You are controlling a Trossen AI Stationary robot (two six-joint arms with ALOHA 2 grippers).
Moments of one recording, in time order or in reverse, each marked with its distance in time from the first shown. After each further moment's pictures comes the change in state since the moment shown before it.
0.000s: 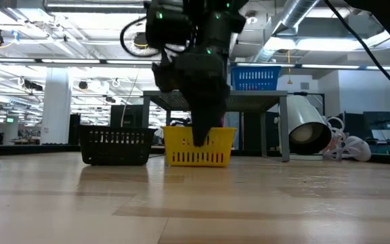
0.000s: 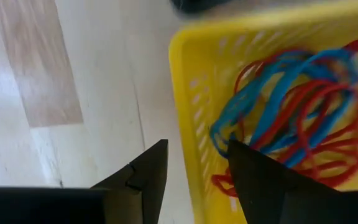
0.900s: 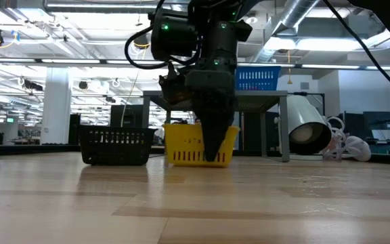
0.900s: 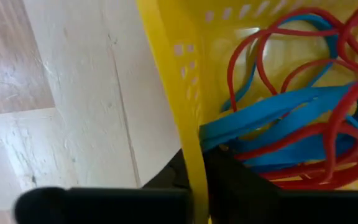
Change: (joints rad) left arm 0.000 0.000 0.000 0.000 -0.005 0.000; right arm 0.008 -0.005 -0.088 0.046 0.001 0.012
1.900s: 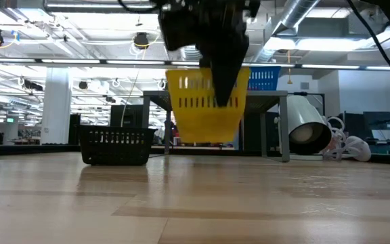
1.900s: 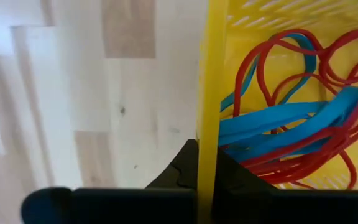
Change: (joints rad) left arm 0.000 0.000 0.000 -0.001 0.002 0.007; right arm 0.088 -0.006 0.285 -0.348 -0.004 -0.068
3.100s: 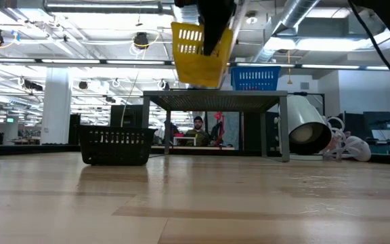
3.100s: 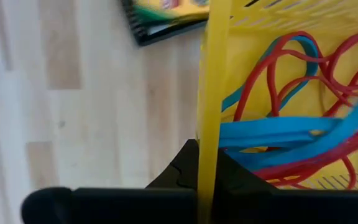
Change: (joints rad) left arm 0.004 0.005 0.000 -0.002 0.000 0.020; right arm -0.141 -0.055 0.333 -0.236 0.191 -0.121
